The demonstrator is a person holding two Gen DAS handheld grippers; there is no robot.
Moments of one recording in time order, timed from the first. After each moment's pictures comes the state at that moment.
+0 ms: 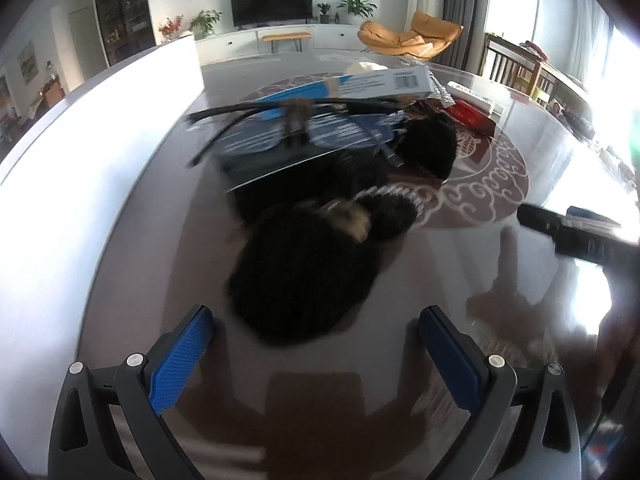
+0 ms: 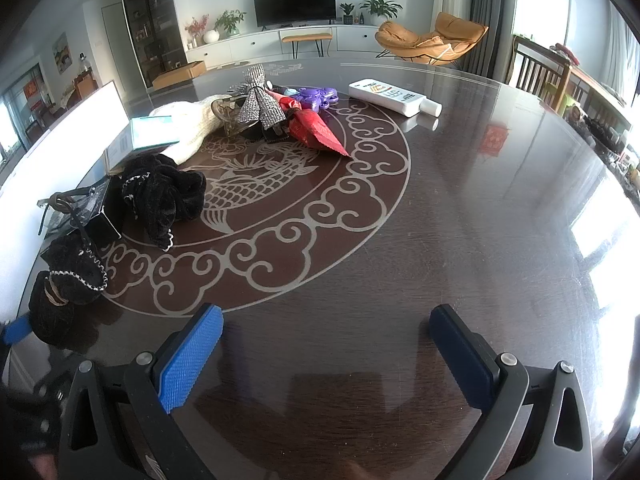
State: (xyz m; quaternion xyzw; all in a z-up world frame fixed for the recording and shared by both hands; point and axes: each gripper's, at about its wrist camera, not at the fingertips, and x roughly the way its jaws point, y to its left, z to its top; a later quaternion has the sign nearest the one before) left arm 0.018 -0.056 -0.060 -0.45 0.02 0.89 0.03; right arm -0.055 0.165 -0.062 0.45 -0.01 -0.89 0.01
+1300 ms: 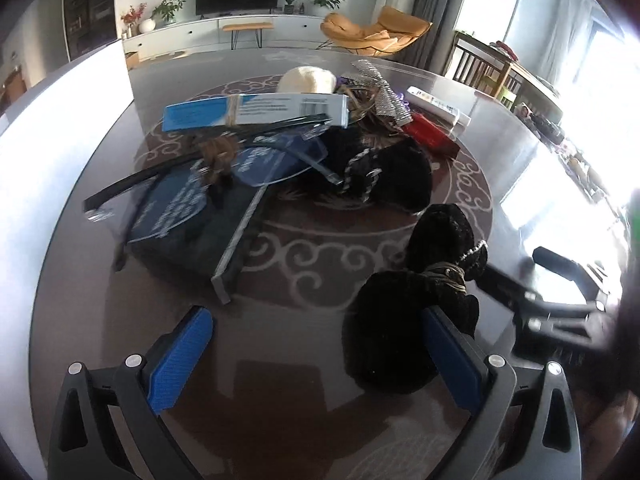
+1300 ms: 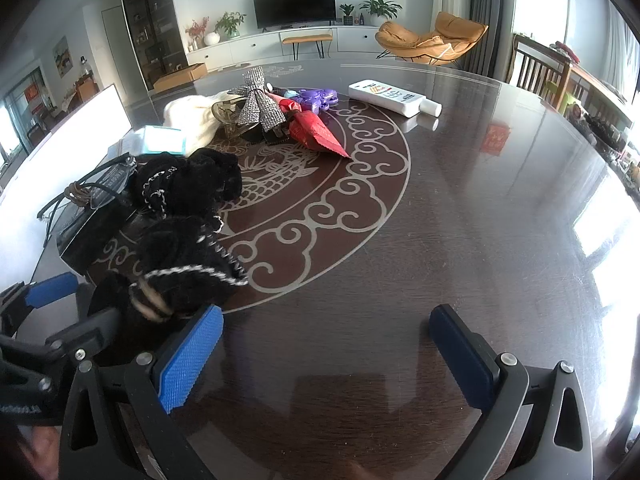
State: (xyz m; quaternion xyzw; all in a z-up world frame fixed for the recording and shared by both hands) left arm -0.040 -0.035 -0.052 -0.48 -0.02 0.87 0.11; right arm -0.054 0.166 -0.062 0.45 -0.01 -0.89 0.02
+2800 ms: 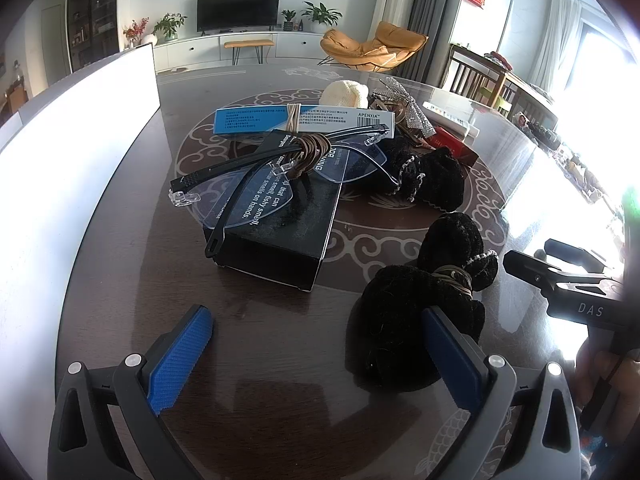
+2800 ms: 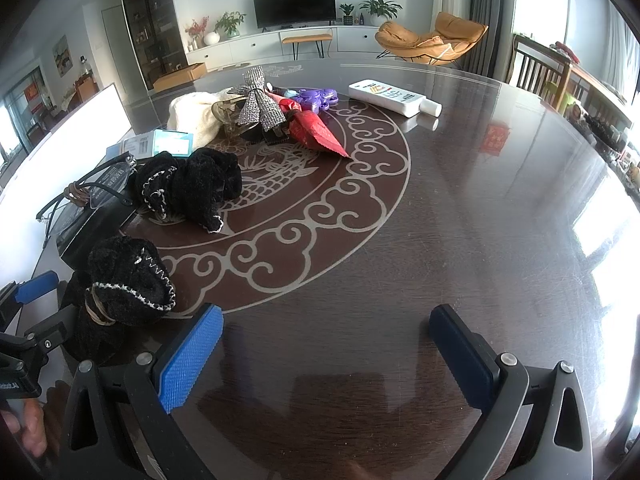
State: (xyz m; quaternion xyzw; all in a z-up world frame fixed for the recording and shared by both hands) left arm -0.028 -0.072 -0.057 -0.44 -0.01 0.89 0.12; right arm -0.054 0.166 -0.062 0.45 -0.01 -0.89 0.02
